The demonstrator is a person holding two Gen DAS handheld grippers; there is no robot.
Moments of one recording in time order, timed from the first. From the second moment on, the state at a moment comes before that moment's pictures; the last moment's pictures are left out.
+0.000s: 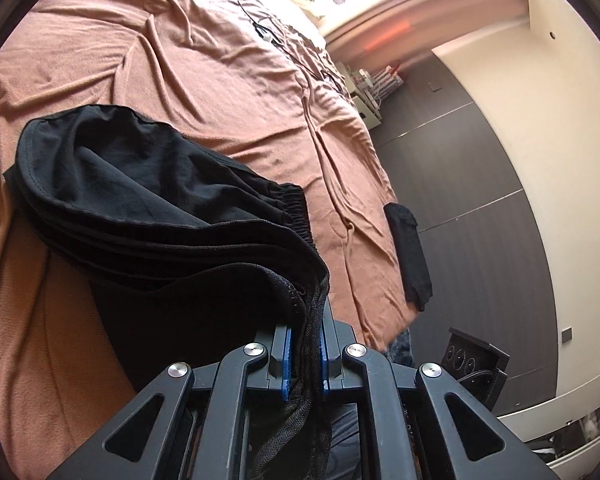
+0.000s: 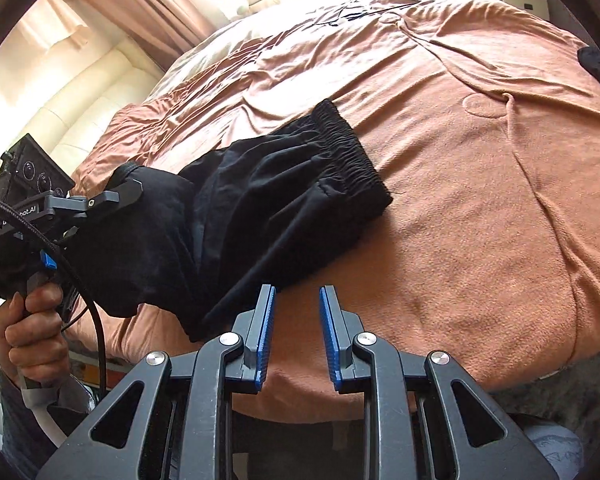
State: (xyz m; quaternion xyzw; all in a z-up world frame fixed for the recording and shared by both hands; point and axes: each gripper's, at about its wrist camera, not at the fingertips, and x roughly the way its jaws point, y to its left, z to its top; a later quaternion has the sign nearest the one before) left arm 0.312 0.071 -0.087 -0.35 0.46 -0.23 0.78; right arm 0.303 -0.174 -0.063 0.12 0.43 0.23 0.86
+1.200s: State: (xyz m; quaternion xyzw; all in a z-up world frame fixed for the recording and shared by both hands) left arm 0.306 0.144 -0.144 -0.40 0.49 -0.13 0.77; right arm 0.306 -0.193 -0.035 0.17 0.40 0.25 0.87
